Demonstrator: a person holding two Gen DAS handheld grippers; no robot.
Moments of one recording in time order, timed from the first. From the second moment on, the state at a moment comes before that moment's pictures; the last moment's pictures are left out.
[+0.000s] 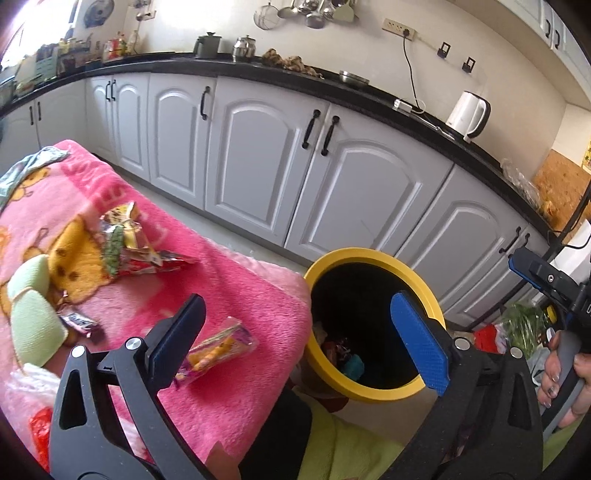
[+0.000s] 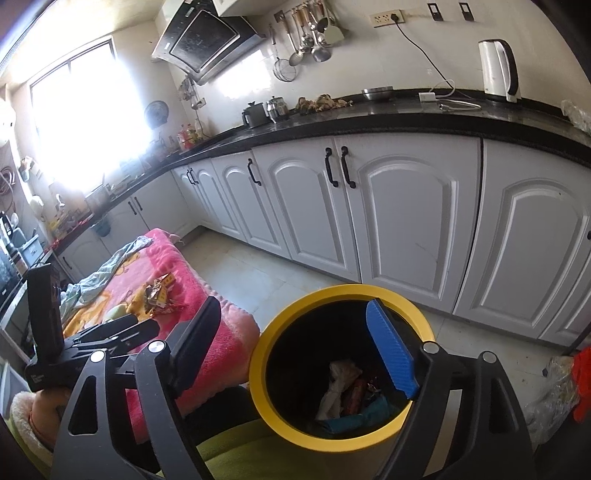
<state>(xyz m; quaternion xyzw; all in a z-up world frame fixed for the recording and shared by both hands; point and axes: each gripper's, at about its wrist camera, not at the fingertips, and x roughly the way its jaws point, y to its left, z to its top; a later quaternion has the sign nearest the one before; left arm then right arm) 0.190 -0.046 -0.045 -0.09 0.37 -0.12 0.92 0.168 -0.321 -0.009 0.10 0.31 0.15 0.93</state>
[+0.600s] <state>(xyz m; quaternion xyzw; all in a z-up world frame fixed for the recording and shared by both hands) 0.160 0.002 -0.029 -0.10 0.34 -0.08 0.93 0.151 -0.279 0.009 0.07 0.28 0.18 0.94</state>
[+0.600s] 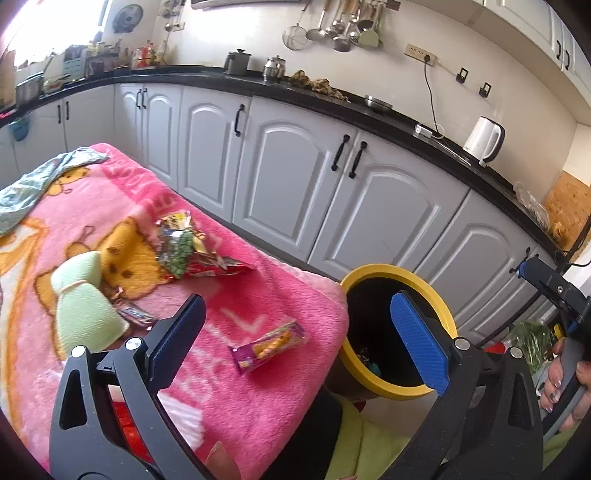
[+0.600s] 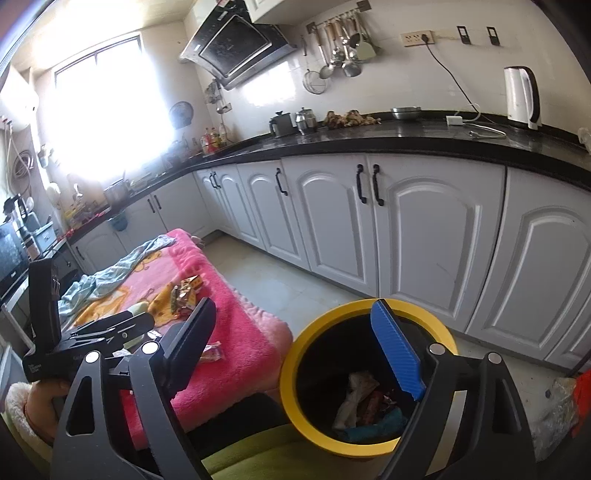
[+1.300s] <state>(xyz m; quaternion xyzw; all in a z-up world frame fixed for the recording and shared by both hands) 0.125 0.077 -0.011 -0.13 0.30 -0.01 0.94 0.133 -0.203 0.008 0.02 0.29 0.26 0.92</state>
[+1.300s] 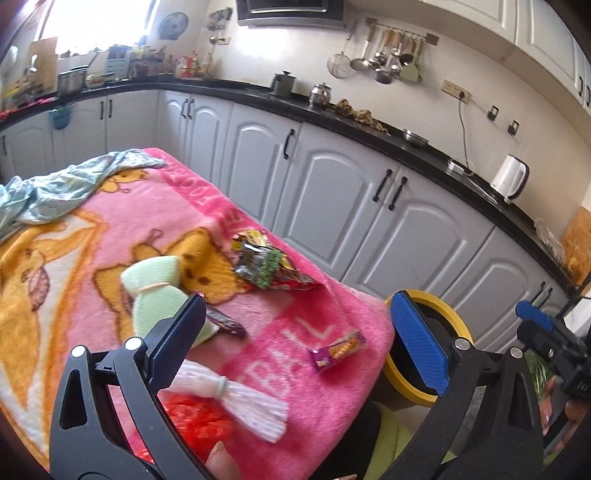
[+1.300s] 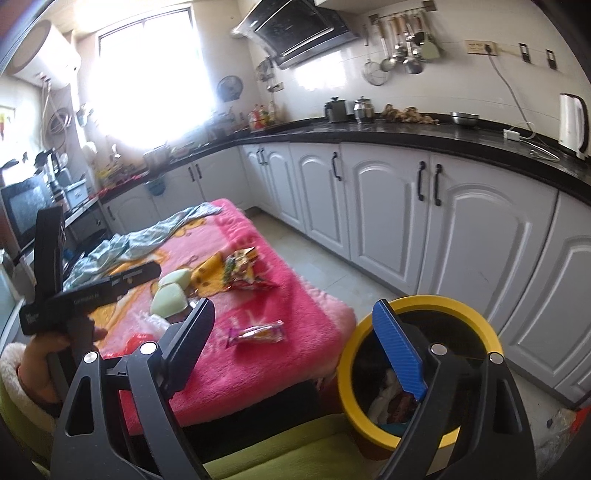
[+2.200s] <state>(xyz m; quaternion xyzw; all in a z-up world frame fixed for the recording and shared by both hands) 0.070 0.170 -0.027 -0.16 0.30 0.07 0.94 0.112 -0.095 -0.020 -0.06 0.34 0.37 0.86</state>
